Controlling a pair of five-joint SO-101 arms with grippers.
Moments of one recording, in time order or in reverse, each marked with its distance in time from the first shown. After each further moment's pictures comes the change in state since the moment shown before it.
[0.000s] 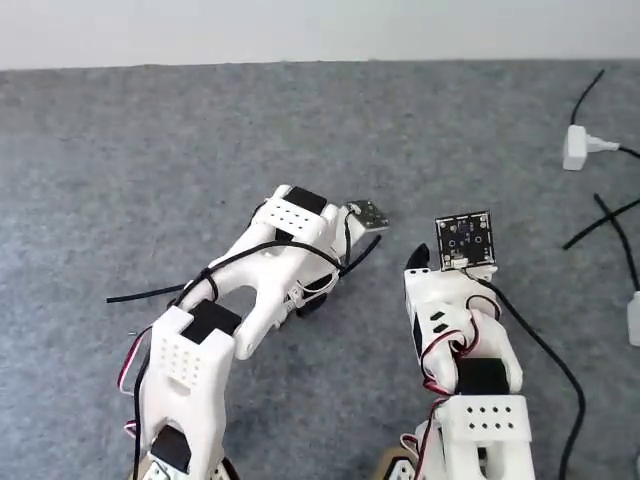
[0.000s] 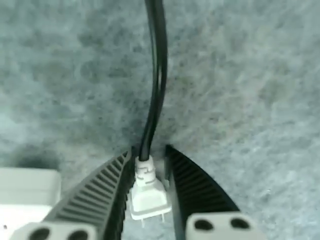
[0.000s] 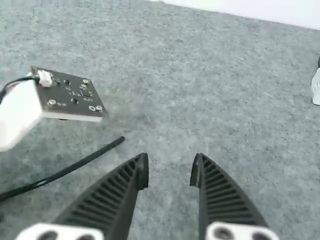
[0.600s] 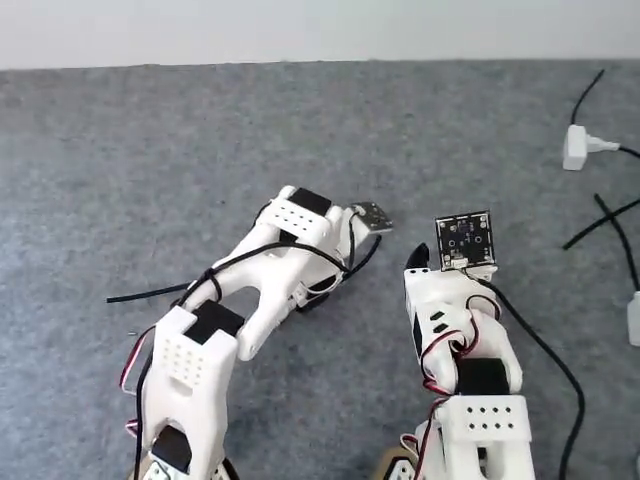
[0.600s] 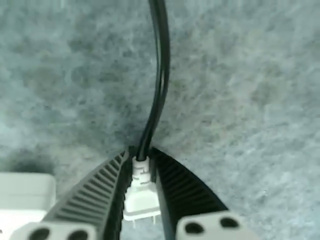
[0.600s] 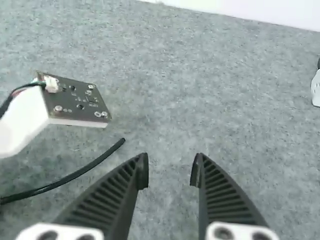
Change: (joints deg) left arm 1.3 0.1 -1.8 0.7 0.2; right arm 0.0 0.0 0.0 -0.1 0.0
